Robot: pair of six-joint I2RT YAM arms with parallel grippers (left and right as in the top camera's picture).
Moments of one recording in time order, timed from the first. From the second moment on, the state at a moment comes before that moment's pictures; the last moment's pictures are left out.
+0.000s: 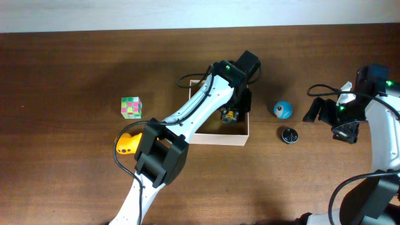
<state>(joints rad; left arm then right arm) -0.71 2.40 2.21 -1.15 0.02 -0.53 -0.36 1.64 1.37 -1.26 -0.23 0.15</state>
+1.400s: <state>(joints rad) -0.71 2.38 2.11 -1.27 -0.12 -0.45 -0.36 1.64 1.37 -1.26 -0.23 0.15</state>
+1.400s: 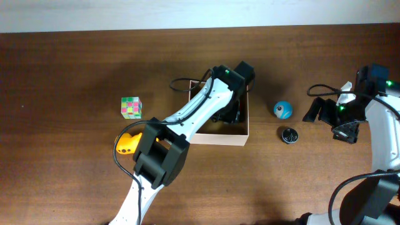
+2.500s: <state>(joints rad) -0.62 1.93 2.13 -1.46 -0.28 -0.42 -0.36 1.64 1.37 -1.26 -0.23 0.15</state>
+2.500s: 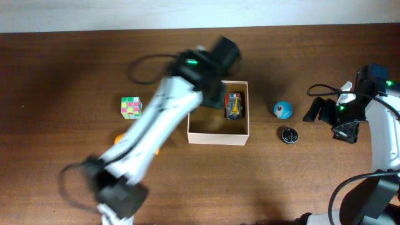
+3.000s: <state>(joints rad) -0.09 1.84 1.92 -1.40 -0.11 -0.17 -0.36 1.64 1.37 -1.26 -0.23 0.15</state>
